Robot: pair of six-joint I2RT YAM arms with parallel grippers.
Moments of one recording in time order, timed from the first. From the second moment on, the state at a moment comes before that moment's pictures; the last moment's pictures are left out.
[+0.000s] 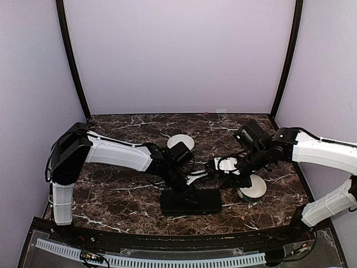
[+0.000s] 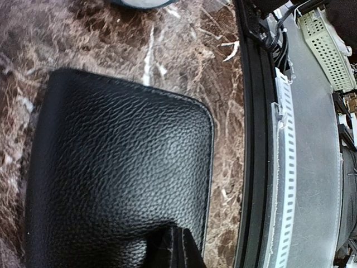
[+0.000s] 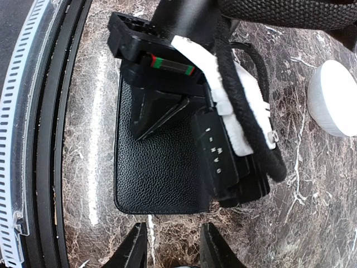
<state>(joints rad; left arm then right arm) -1.02 2.05 1.38 -0.41 0.66 0.07 0.86 1.28 0.98 -0.76 -0.31 -0.71</state>
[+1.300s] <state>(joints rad) -0.87 1.99 1.42 -0.42 0.38 0.02 1.07 1.42 0.87 -0.53 -0.09 -0.64</state>
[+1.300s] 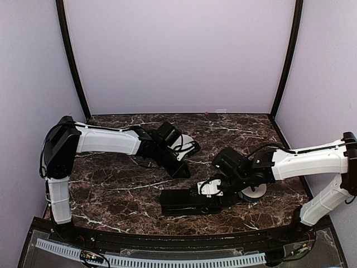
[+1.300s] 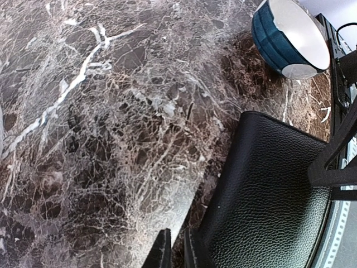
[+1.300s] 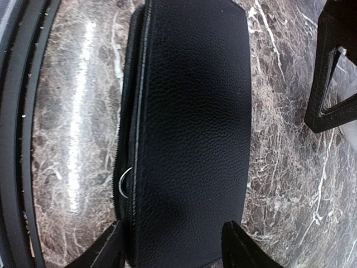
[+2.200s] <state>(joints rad) -0.87 2.01 1.42 -0.43 0.37 0.02 1.13 1.60 0.90 -0.46 0.05 -0.56</state>
